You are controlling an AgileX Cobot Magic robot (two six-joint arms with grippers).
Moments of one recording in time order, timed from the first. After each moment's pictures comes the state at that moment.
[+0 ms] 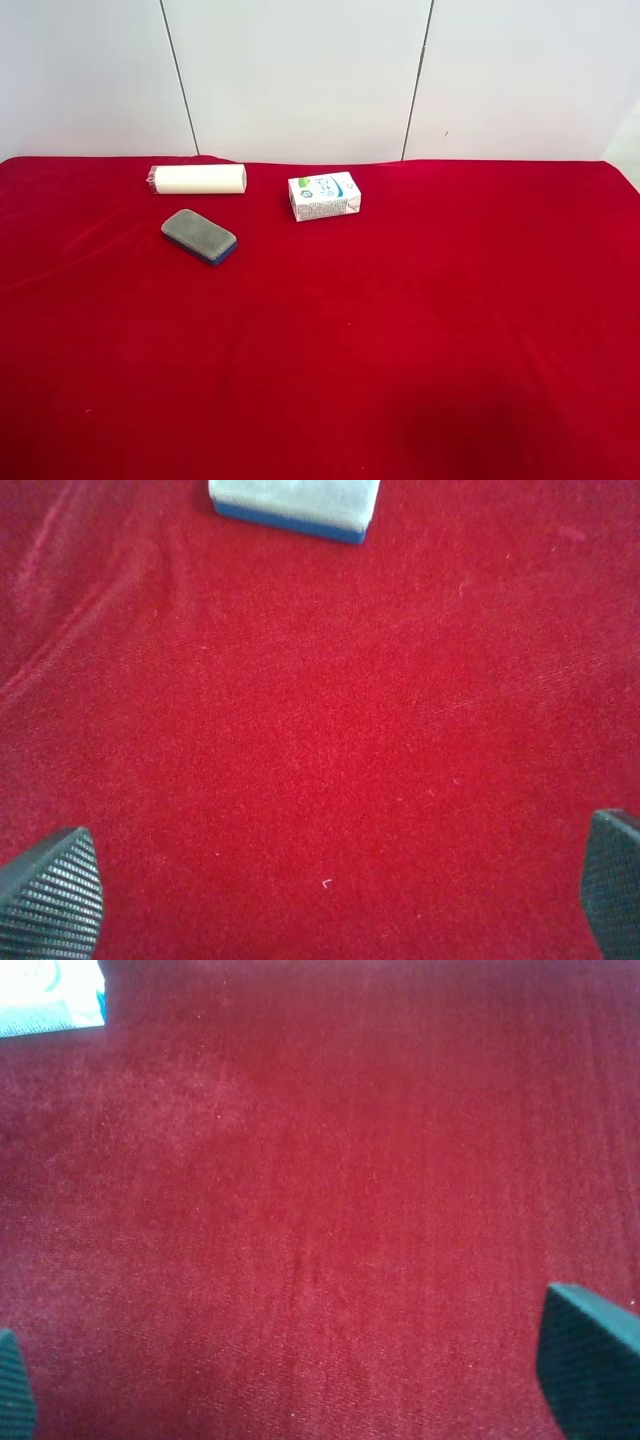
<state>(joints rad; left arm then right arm) -0.22 0.39 -0.64 -0.12 1.04 0.11 0.18 0.00 -0.48 -0.04 1.06 0.00</state>
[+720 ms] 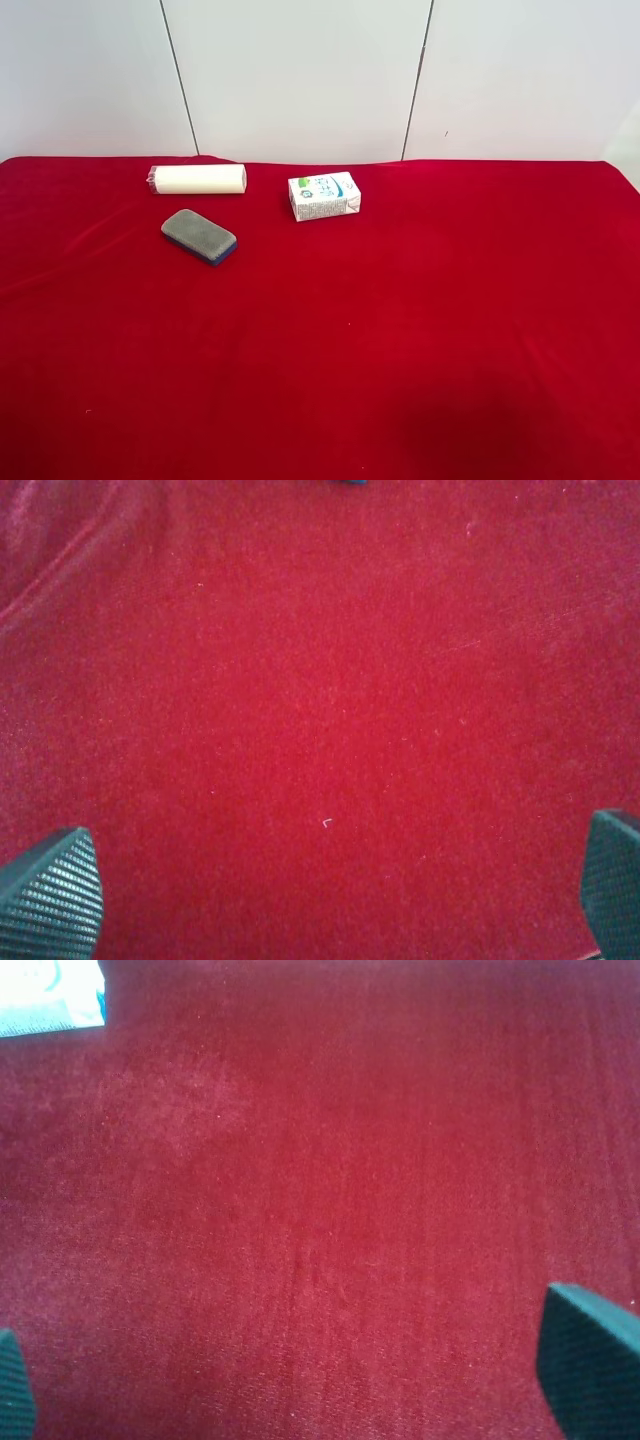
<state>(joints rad) -0.22 0.25 -0.52 -0.11 1.07 0.10 0.18 0.00 -0.48 -0.04 1.06 0.00</state>
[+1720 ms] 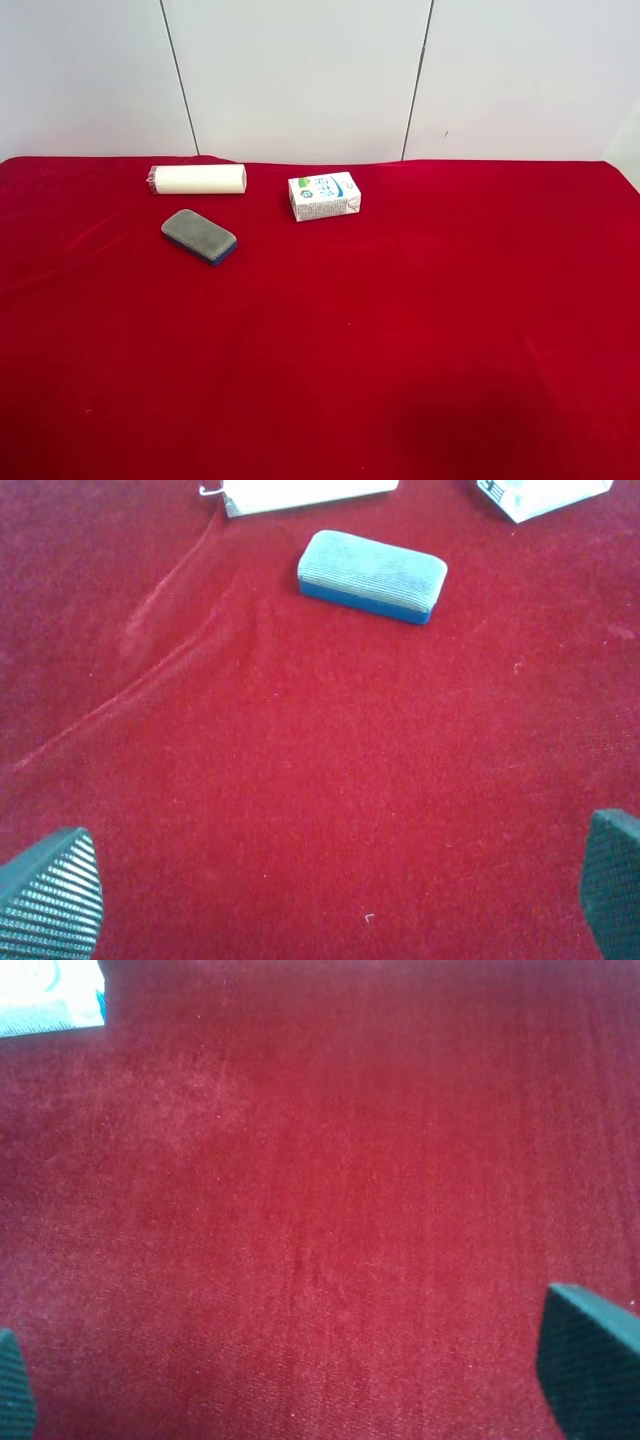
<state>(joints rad) -0.10 0.00 -0.51 -0.11 1.07 0.10 0.18 0.00 -0.48 -0.04 1.06 0.00</state>
